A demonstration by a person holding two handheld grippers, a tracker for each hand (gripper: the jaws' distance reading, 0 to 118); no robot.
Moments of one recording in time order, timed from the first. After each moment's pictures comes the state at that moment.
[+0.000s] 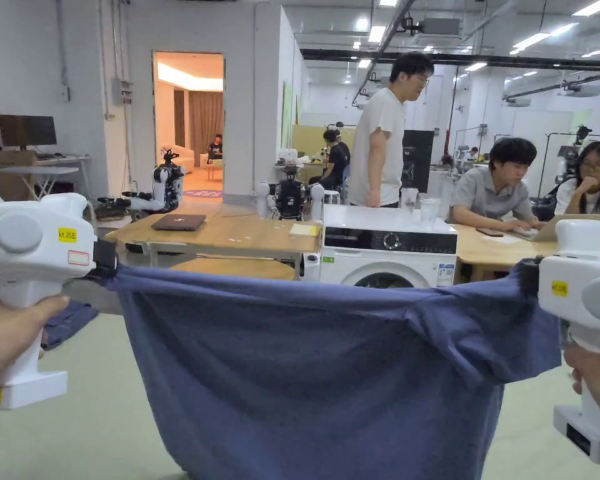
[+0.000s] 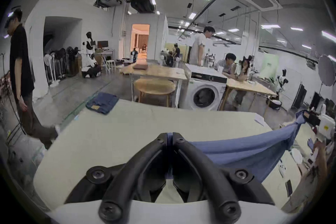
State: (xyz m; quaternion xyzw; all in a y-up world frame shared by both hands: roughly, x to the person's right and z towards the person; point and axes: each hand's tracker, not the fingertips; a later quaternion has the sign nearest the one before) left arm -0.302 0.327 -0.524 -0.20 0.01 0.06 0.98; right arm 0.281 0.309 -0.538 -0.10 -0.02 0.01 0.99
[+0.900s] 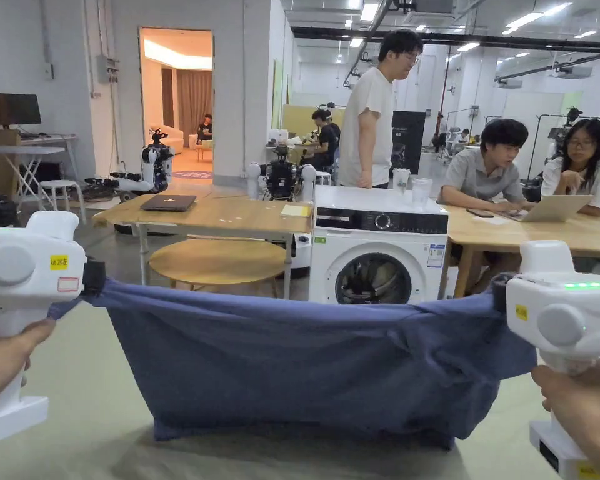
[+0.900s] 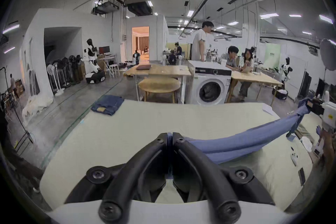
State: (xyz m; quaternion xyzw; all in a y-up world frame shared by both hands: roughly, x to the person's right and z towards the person) left arm -0.296 0.252 -0.504 -0.22 0.01 0.02 0.98; right arm 0.266 0.233 -0.523 -0.13 -0.04 0.05 0.99
